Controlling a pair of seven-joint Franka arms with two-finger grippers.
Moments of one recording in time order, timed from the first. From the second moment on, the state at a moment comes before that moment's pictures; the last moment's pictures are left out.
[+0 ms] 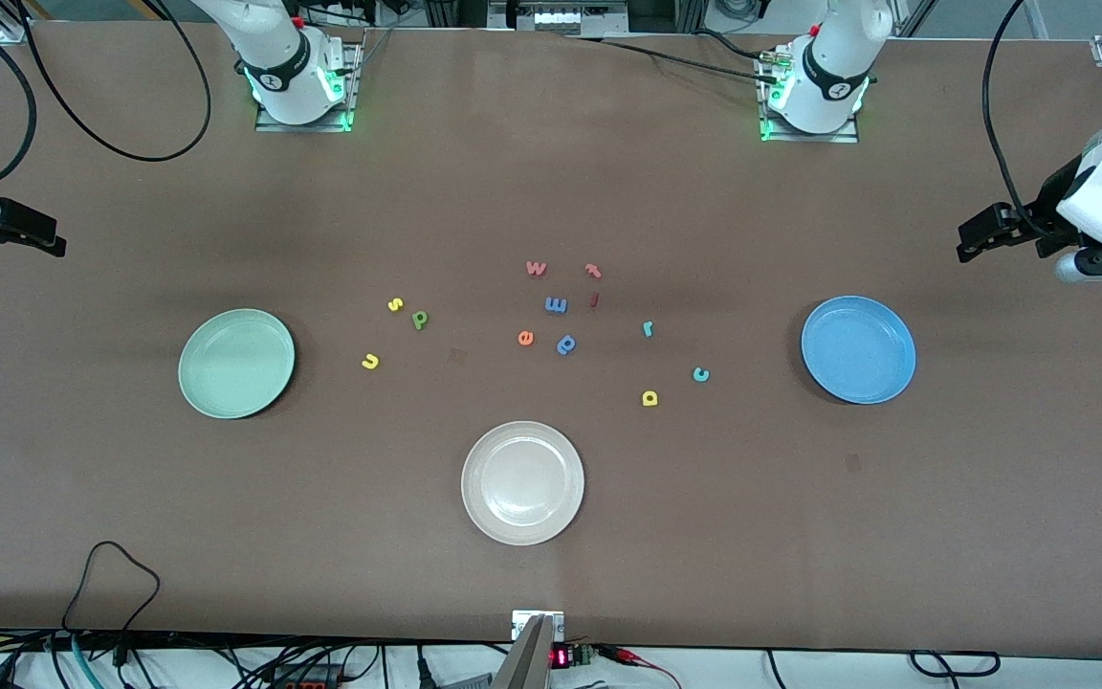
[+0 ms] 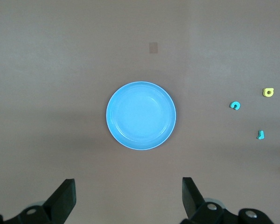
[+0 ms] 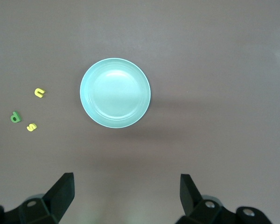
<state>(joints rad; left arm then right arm) 0.07 -0.05 -0.05 -1.80 0.01 1.70 -0.06 -0.03 0.08 -0.09 -1.60 -0.03 1.59 -0.17</state>
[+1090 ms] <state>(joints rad) -0.19 0.44 -0.07 -1.57 0.01 1.86 -0.09 0.19 0.25 -0.07 -1.79 0.00 1.86 -0.04</state>
